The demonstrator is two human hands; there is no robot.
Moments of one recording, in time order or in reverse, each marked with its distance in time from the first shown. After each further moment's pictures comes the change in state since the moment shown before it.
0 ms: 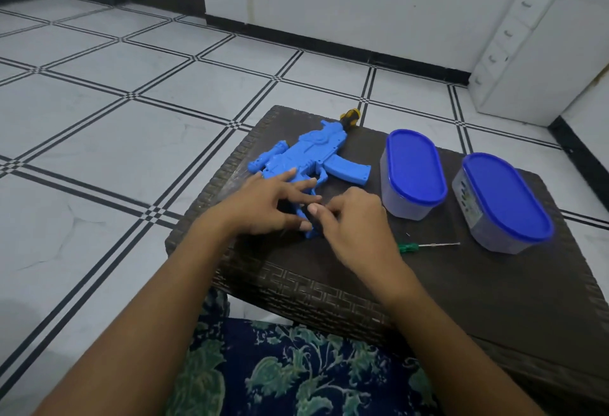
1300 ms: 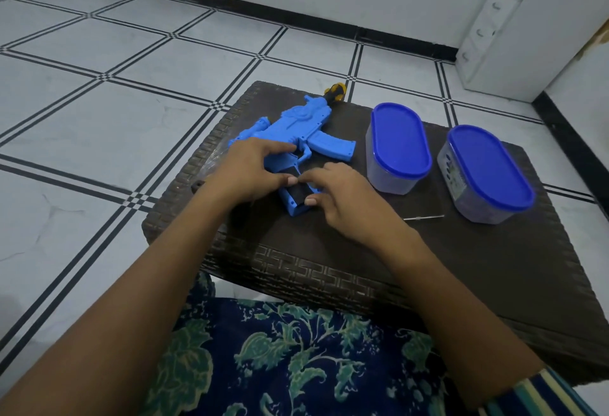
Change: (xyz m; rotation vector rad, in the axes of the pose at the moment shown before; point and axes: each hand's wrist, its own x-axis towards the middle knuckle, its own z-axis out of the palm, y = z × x) left_hand 0.013 0.013 0.003 -0.019 0.362 -0.164; right_hand 0.014 0.027 -0.005 -0.031 -0.245 -0.290
